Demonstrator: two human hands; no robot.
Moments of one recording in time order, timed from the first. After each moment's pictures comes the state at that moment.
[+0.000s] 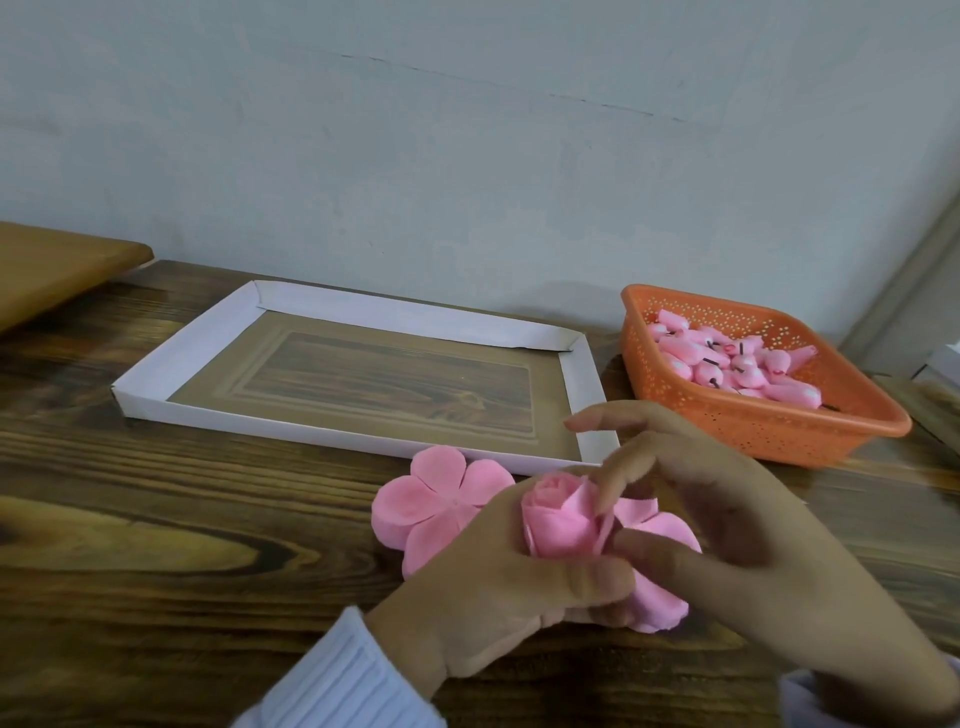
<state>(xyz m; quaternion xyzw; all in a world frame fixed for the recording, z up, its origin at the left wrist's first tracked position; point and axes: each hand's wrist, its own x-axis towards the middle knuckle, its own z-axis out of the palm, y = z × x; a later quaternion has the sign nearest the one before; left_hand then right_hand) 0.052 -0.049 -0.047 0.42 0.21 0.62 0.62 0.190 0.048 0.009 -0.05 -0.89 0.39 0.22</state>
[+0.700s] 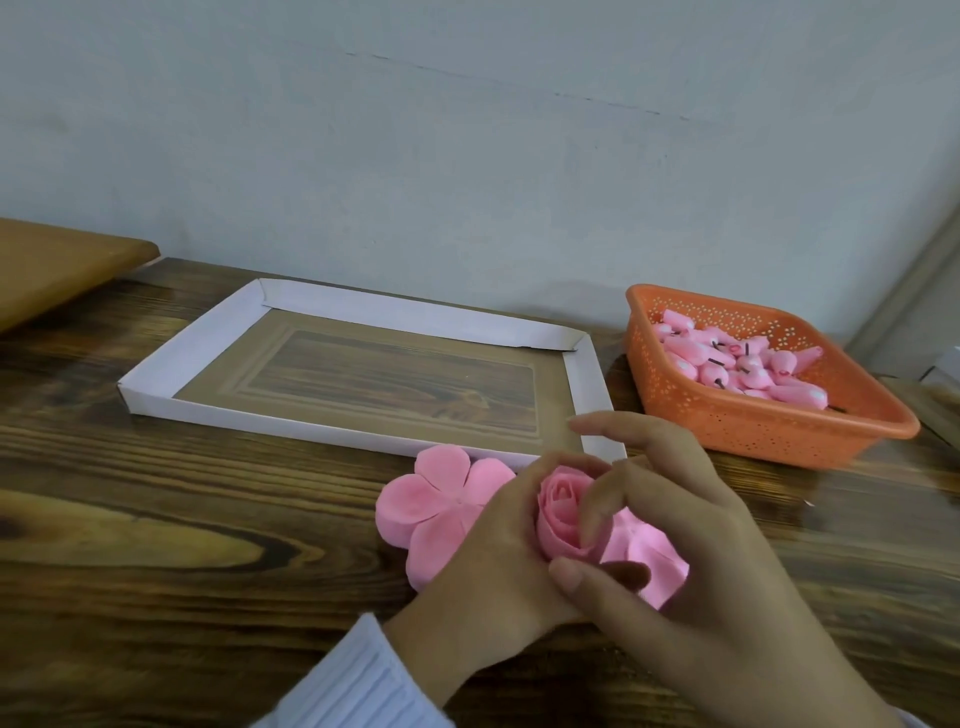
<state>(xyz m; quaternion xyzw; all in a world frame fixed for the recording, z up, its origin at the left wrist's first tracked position) 0.059 -0.049 -0.043 0.52 0.46 0.63 0.35 0.181 0.020 -0.008 -0.10 -0.91 0.21 0.34</state>
